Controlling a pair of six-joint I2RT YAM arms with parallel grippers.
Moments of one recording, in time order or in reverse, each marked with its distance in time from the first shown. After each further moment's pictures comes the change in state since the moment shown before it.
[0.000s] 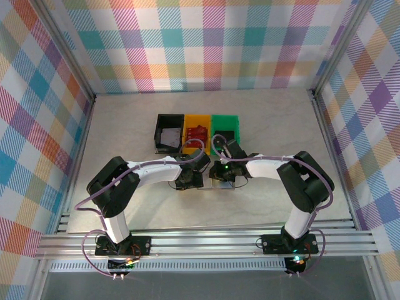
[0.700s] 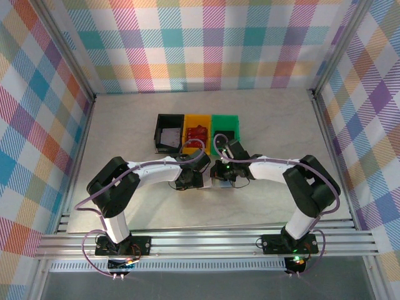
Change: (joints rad) left arm -0.002 0.000 -0.002 0.003 -0.004 0.000; right arm 0.002 -0.072 -0.030 0.008 0.000 0.000
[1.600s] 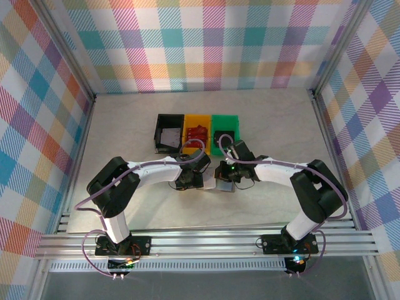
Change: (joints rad) left arm 0.000 0.000 0.000 0.000 -0.001 0.000; right arm -0.035 -0.071 -0.048 -0.041 -0.010 -0.008
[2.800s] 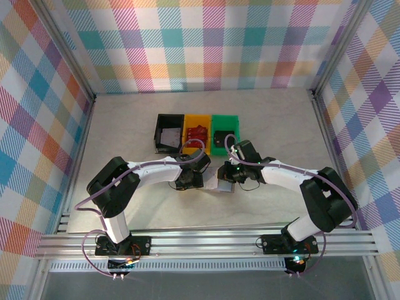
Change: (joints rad) left arm 0.000 0.000 -0.001 0.002 0.001 -0.003; right arm -0.040 -0.098 -0.045 -0.021 -0.058 -0.034
